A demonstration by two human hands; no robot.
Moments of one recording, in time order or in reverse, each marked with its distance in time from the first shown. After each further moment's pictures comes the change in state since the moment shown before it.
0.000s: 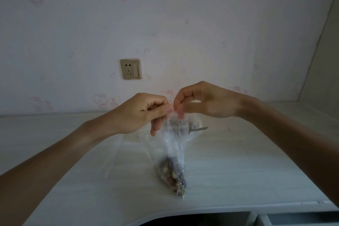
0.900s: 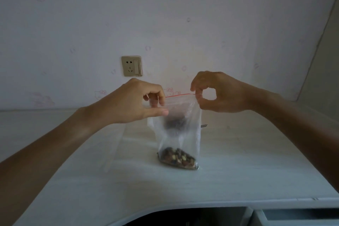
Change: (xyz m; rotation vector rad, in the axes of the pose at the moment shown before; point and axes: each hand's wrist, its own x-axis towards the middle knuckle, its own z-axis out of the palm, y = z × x) left_hand -0.001 -0.005 -0.019 0.439 0.159 0.141; right_hand -0.014 0.013 -0.023 -0.530 0.224 -0.158
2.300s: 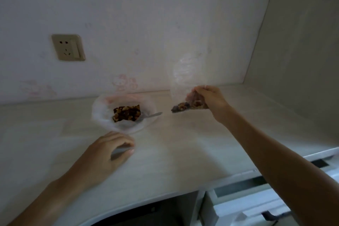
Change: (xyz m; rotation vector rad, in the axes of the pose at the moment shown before) left_hand -0.067 -0.048 0.188 -0.121 0.036 -0.109; right_hand -0.093 0.141 0.074 0.883 0.613 0.908
